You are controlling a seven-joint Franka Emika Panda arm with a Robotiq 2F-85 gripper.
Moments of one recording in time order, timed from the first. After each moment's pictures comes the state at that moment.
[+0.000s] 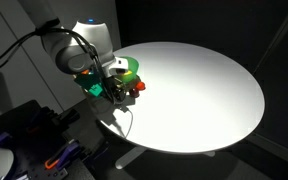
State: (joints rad) arm -0.20 0.38 0.12 -2.61 0.05 3.02 -0.17
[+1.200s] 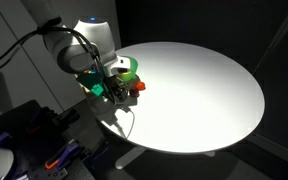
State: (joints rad) arm -0.24 0.37 0.13 -2.60 0.05 3.02 -0.16
